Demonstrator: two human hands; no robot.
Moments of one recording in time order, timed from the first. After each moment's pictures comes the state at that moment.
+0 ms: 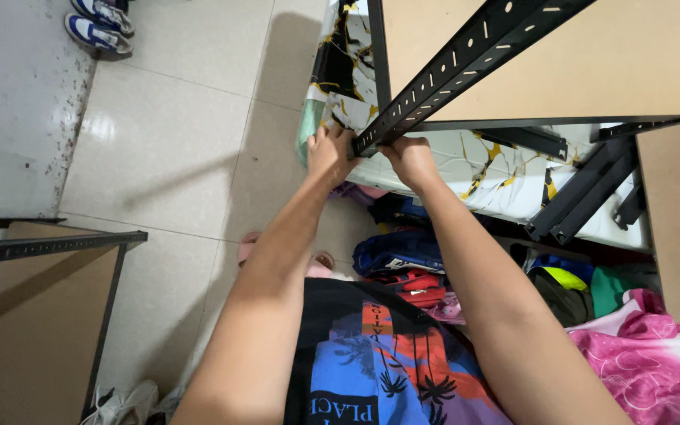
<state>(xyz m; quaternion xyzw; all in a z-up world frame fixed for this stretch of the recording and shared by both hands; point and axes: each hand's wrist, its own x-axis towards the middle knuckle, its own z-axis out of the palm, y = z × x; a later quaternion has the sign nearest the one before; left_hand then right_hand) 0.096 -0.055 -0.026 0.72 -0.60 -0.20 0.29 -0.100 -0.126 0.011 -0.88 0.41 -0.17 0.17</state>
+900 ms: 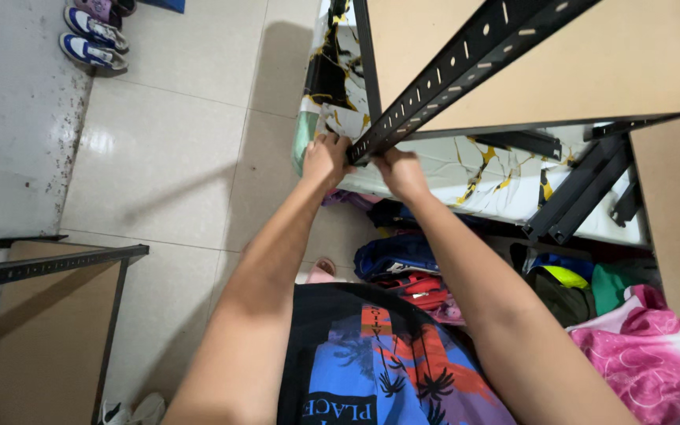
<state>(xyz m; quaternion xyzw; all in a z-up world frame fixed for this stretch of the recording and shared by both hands) 0.104 -0.069 -0.038 0.68 -0.66 -0.19 0.26 -0.093 -0.114 -0.007 -0.86 0.44 -0.19 0.17</state>
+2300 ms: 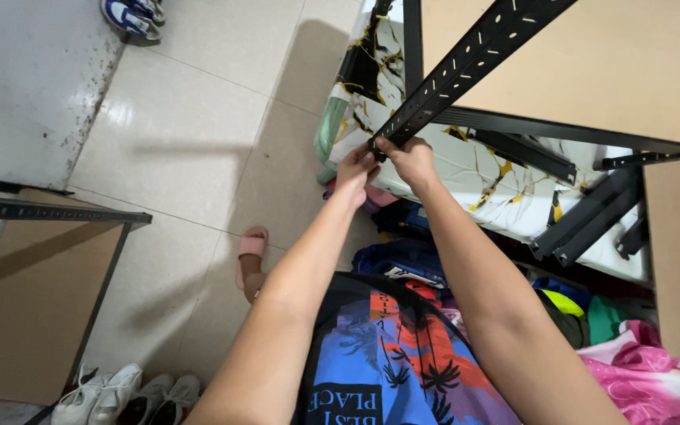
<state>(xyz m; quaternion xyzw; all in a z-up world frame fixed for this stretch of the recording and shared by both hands) 0.034 -0.064 -0.127 0.41 0.00 -0.62 0.67 -0.057 -0.111 0.024 -0.71 0.52 -0.20 0.43</state>
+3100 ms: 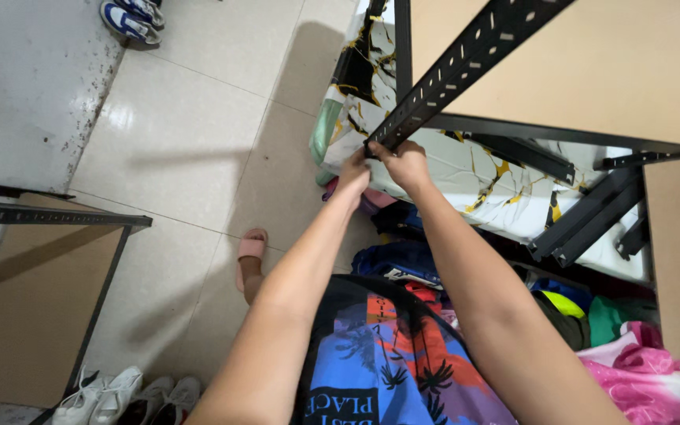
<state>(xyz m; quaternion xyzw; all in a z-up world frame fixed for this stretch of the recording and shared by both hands) 0.027 -0.078 -0.158 0.55 -0.25 -0.47 0.65 -0.062 -0.116 0.016 -0.78 0.52 -0.15 0.32</state>
